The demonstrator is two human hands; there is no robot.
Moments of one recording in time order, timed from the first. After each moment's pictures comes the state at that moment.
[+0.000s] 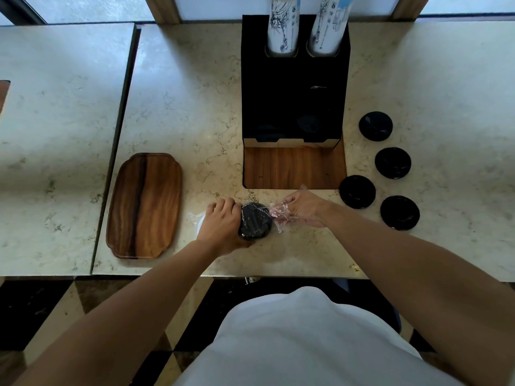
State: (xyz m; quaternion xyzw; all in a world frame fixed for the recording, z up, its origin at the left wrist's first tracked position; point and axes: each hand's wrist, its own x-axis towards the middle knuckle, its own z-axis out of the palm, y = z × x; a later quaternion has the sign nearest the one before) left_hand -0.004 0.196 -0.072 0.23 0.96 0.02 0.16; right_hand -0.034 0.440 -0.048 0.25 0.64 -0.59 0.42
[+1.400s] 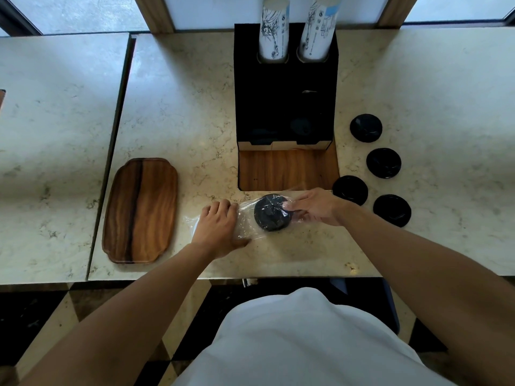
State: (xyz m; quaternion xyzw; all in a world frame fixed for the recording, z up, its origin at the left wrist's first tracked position) left_hand -0.003 0.194 -0.076 0.23 0.96 0.00 0.13; right_hand -0.030 0.490 -0.053 0.19 0.67 -0.59 0.41
